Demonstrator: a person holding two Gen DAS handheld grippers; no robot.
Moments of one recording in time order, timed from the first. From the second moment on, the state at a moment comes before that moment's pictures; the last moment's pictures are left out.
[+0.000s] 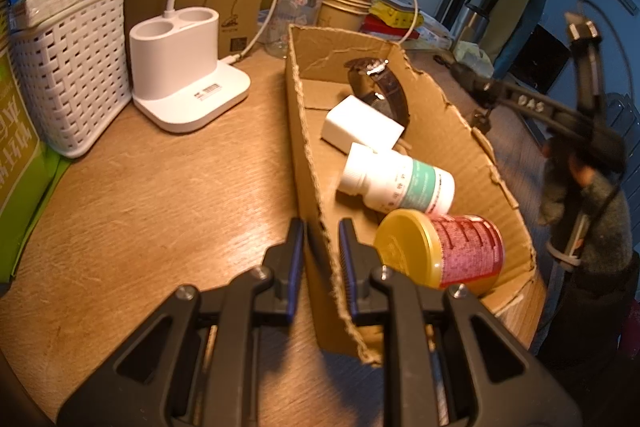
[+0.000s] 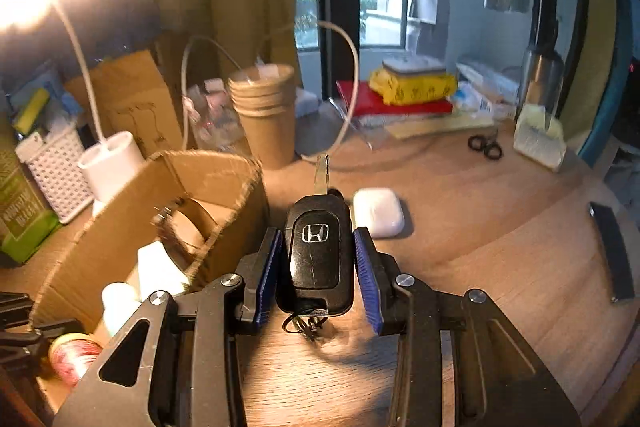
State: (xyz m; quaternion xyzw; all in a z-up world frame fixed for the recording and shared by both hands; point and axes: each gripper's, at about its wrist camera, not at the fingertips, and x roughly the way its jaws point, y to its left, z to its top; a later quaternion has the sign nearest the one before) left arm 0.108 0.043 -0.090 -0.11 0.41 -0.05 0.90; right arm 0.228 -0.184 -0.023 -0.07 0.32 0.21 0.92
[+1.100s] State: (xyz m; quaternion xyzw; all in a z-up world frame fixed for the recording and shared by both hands) left arm 0.107 0.043 -0.089 -0.12 0.41 -0.05 0.90; right arm 0.182 -0.072 0.020 -0.11 0.28 0.32 0.90
